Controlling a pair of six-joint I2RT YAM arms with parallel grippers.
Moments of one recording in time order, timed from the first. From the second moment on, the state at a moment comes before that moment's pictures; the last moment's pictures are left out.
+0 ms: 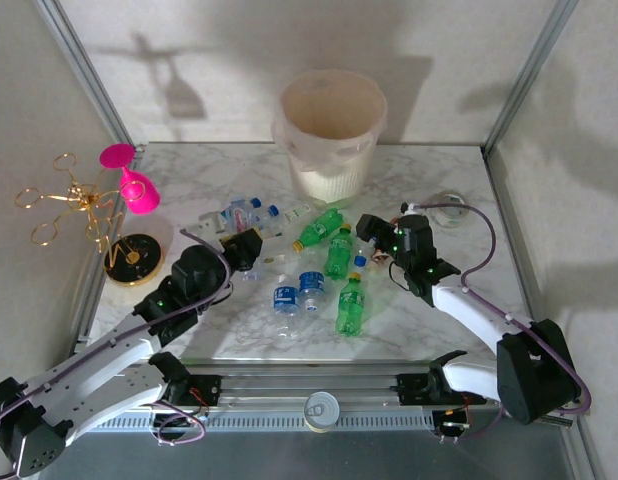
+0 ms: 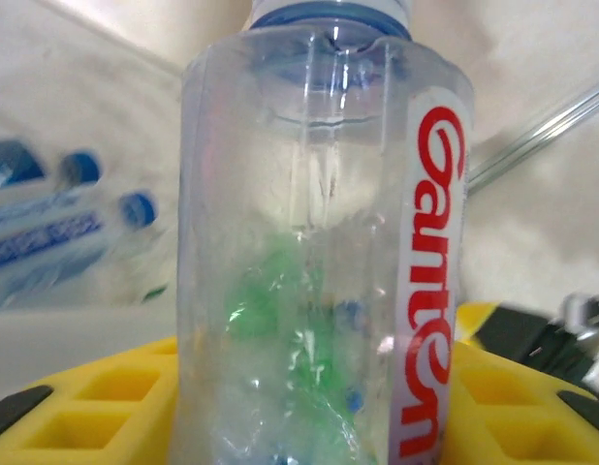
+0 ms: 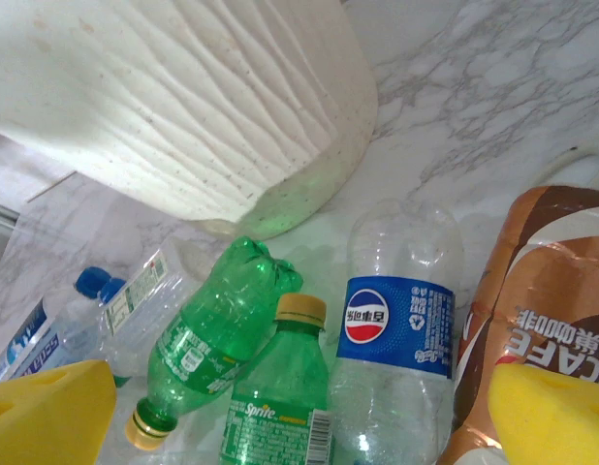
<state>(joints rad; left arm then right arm) -0.68 0.83 0.60 0.04 -0.30 -0.78 0.43 1.21 0.61 0.12 0.05 0.68</state>
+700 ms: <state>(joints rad) -0.66 1.76 1.74 0.16 -0.18 -0.45 0.43 1.03 0.52 0.16 -0.04 0.68</state>
